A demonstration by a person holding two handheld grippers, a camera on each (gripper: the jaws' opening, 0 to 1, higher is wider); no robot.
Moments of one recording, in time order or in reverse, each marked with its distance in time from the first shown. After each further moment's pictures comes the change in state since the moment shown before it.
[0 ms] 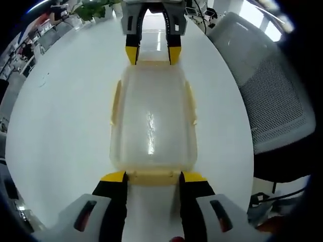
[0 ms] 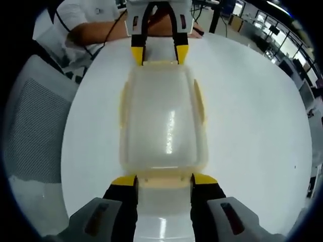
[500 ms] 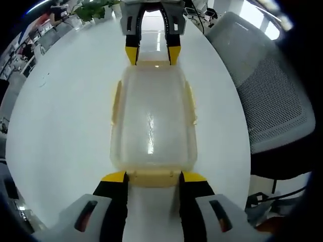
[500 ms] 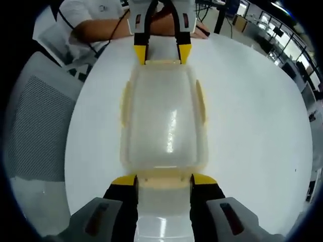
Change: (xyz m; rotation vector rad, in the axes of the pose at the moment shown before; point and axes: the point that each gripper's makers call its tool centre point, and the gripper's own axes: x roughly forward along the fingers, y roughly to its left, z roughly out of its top) left arm -0.005 -0.010 0.000 0.004 0.019 0.001; right arm -0.007 0.011 0.002 -0.017 -0.016 0.016
